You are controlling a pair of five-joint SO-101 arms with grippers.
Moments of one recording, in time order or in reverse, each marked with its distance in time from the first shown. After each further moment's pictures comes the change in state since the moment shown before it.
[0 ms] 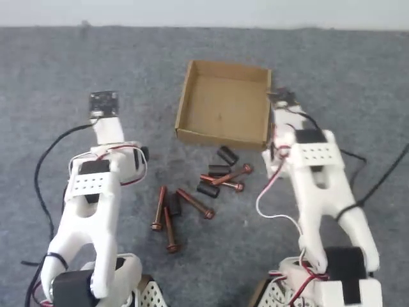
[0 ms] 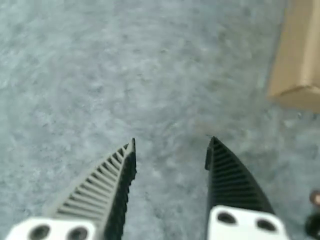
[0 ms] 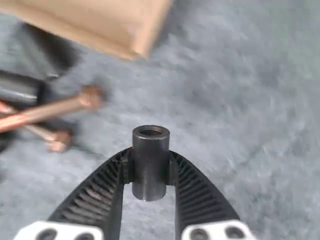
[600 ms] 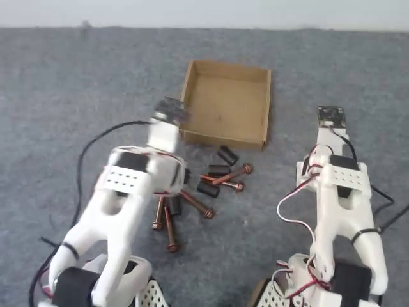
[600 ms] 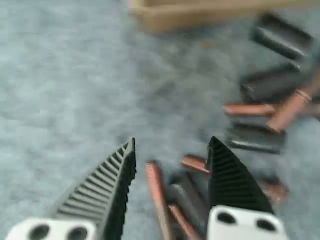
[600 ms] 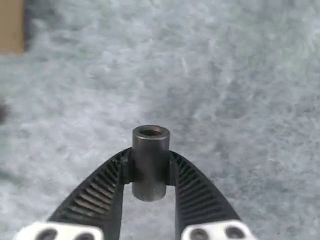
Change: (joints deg) left arm 21.2 0.0 -6.2 19.3 -7.3; right arm 15.5 -6.0 14.7 -14.2 -0.2
